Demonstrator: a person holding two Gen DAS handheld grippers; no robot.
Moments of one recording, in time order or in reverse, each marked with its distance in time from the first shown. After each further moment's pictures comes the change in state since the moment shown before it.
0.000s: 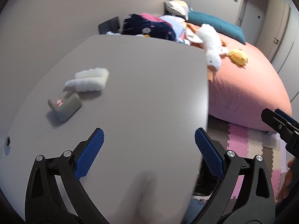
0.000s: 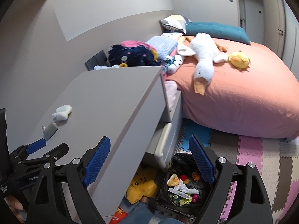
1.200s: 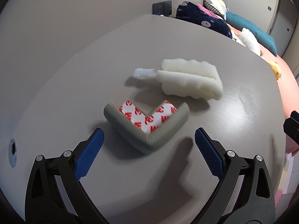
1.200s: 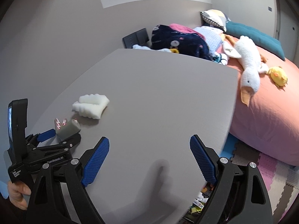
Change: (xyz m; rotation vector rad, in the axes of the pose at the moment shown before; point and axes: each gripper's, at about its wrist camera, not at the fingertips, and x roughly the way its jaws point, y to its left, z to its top) left arm 0.068 0.153 0.016 -0.139 0.073 0.140; right arm 0.100 0.140 0.028 -0.189 0.115 0.137
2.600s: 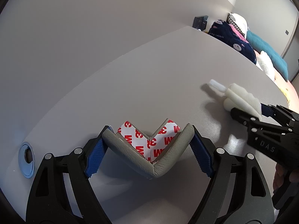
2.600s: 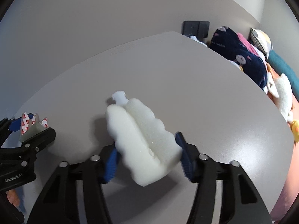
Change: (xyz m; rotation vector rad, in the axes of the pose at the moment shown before) left arm -0.009 0.098 0.013 -0.174 -0.027 0.036; right arm 0.114 0.126 0.048 -0.340 0.128 0.041
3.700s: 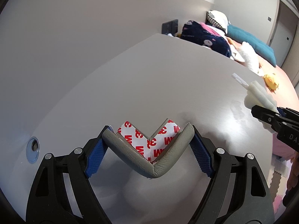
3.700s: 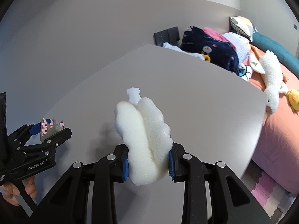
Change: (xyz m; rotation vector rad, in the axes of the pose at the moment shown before) left arm -0.065 -0.069 -0.029 0.139 -0.071 -0.038; right arm -0.116 -0.065 -0.068 0.178 -0.097 0.065
